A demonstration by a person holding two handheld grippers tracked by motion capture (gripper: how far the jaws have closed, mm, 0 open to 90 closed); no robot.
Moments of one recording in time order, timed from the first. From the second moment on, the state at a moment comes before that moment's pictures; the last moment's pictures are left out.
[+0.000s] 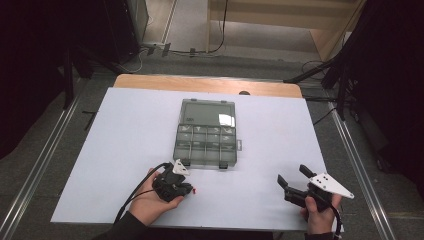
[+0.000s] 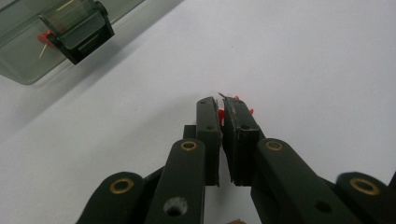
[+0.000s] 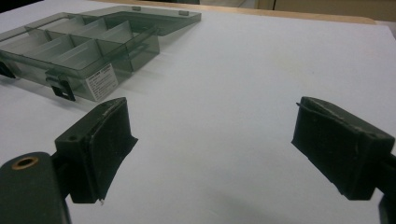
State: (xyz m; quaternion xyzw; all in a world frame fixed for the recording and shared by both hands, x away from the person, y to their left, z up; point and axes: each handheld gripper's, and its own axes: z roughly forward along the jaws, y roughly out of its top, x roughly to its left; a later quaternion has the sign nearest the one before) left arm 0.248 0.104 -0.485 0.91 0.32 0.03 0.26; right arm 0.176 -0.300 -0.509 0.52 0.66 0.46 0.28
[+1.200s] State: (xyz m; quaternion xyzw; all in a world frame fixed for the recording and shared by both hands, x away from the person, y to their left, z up) left arm 0.273 0.116 -0.456 0.90 0.33 0.03 0.29; right arm 0.176 -0.300 -0.509 0.52 0.66 0.46 0.28
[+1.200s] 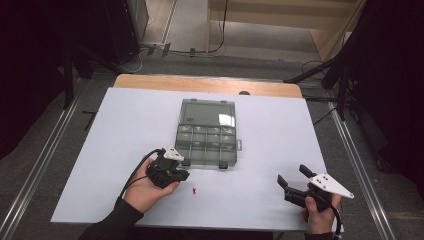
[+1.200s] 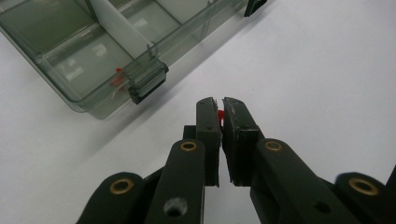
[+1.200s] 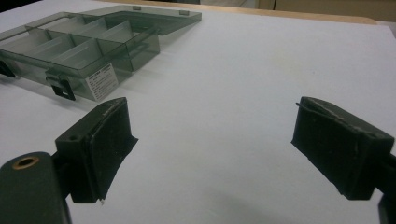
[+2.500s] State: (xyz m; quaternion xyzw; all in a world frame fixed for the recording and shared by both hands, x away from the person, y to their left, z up) left arm 0.306 0.121 -0.441 0.89 0.35 0.05 0.30; right arm 0.175 -0.300 -0.509 0.52 0.66 0.46 0.28
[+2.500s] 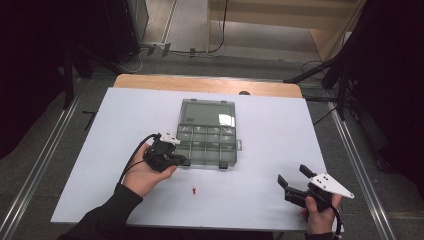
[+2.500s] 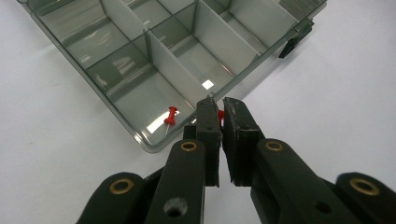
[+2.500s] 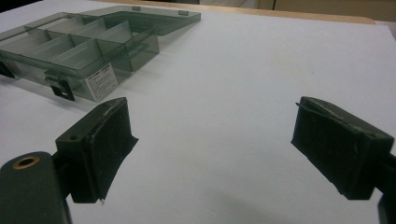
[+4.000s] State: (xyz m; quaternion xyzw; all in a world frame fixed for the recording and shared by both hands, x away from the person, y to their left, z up) left arm 0.334 0.123 -0.449 0.87 0.38 0.04 0.33; right arm 0.176 -0.299 -0.509 0.52 0.66 0.46 0.28
